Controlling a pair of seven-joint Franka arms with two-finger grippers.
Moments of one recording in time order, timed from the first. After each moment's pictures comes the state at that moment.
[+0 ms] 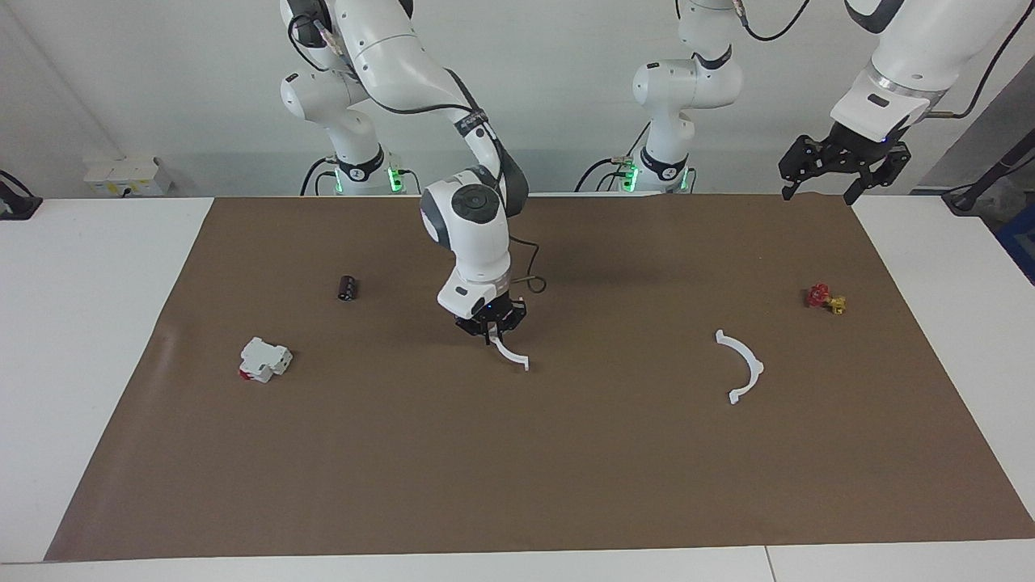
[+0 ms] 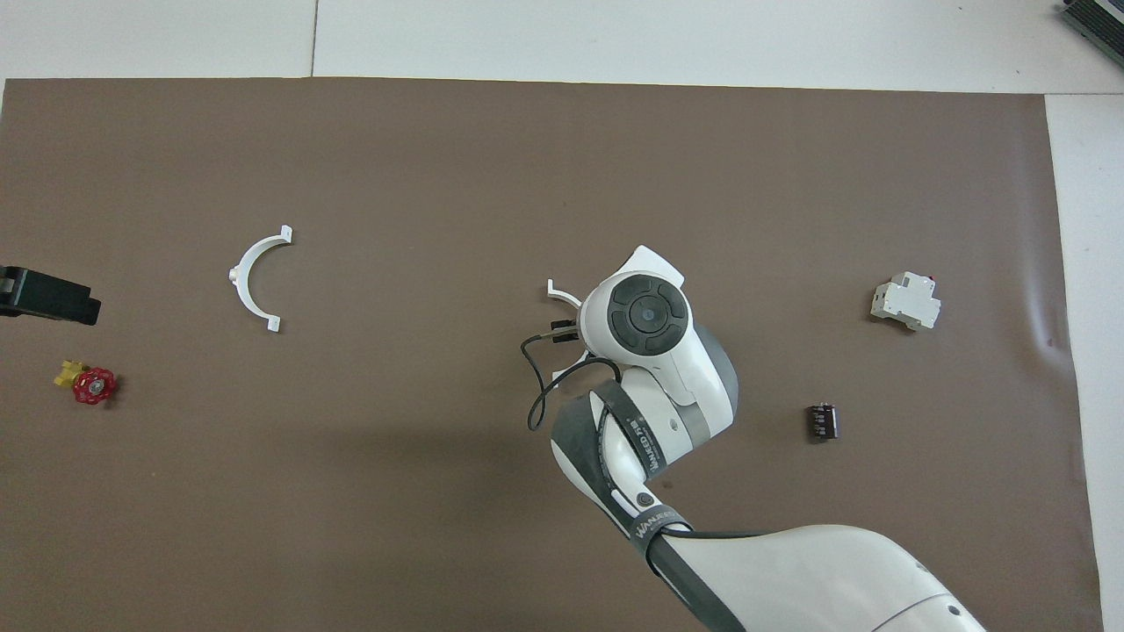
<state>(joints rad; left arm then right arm) -0.06 -0.04 0.03 -1.55 0.01 1.48 0.16 0.66 0.42 -0.11 -1.90 0.06 2.44 0.40</state>
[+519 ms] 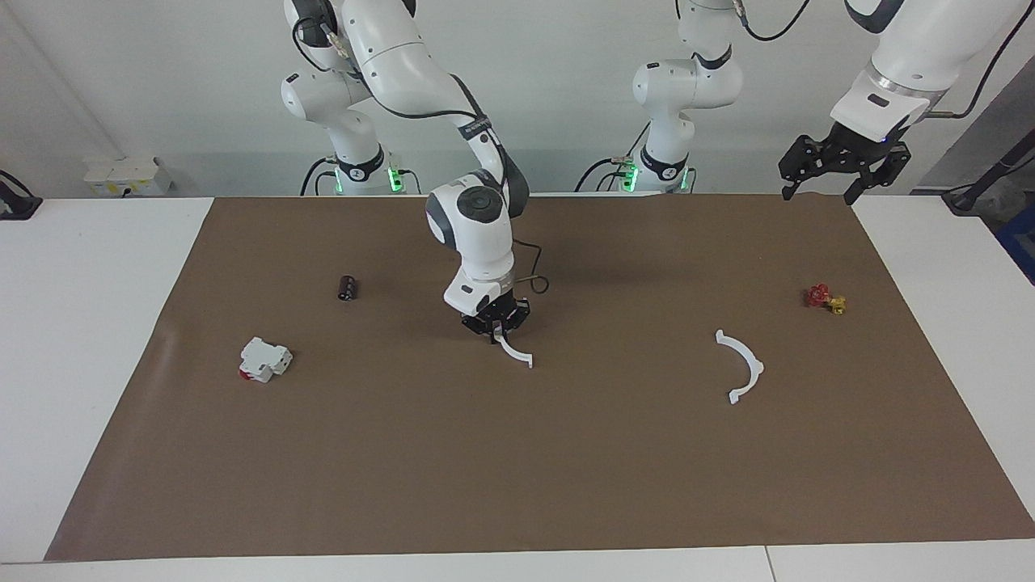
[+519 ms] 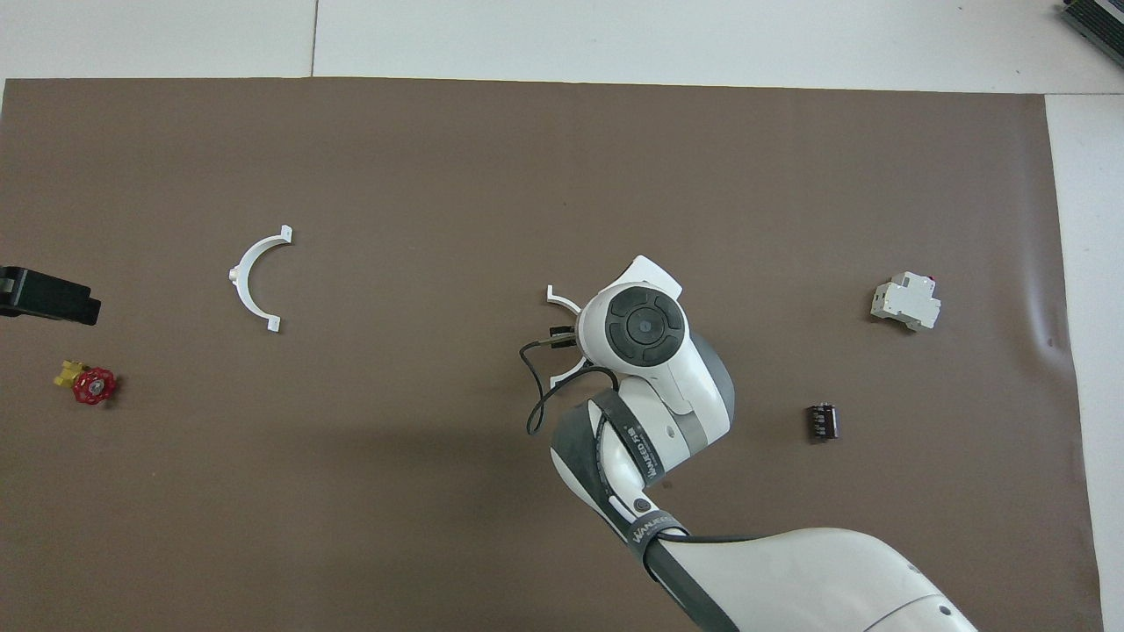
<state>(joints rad) -0.06 -0.04 0.03 -1.55 0.01 1.48 0.16 0.66 0.42 -0.11 -1.91 0.06 2.46 0.42</state>
